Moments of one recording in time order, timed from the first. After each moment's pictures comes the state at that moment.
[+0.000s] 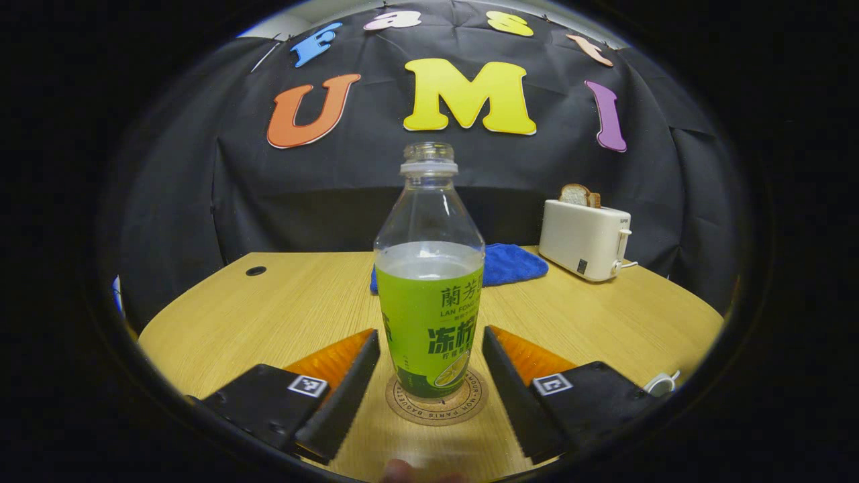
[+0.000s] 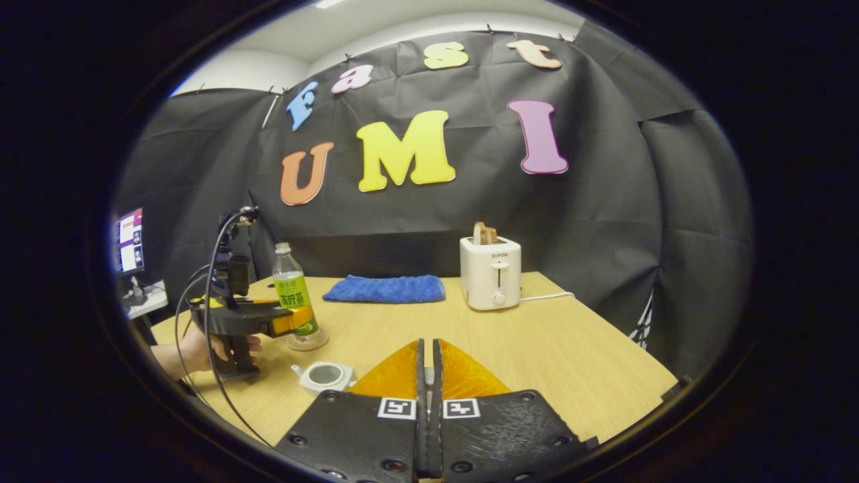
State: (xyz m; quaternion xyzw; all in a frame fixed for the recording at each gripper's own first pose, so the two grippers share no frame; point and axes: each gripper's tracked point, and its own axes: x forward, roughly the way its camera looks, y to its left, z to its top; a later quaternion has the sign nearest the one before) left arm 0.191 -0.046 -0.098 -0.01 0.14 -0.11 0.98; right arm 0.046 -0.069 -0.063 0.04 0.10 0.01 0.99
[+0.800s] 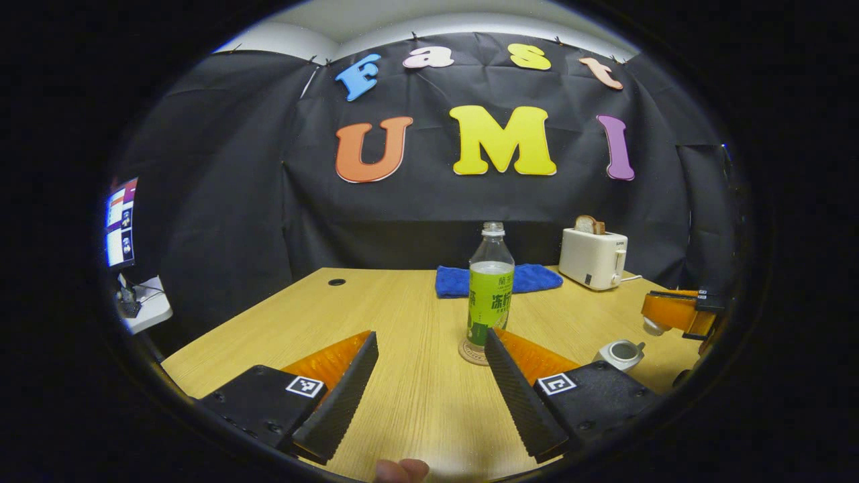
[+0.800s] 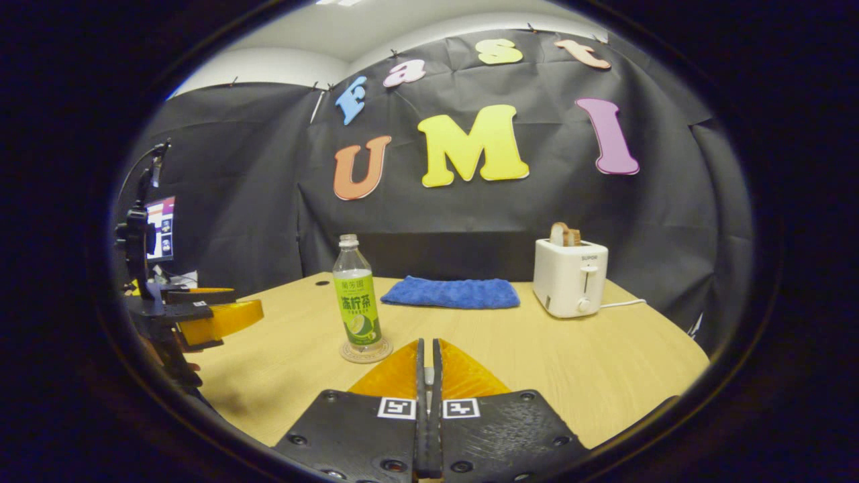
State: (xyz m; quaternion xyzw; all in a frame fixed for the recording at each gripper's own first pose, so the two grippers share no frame) left arm 0.055 0.053 -0.051 -0.01 0.09 -0.01 1.00; right arm 0.093 0.046 -0.079 0.02 0.09 0.12 0.99
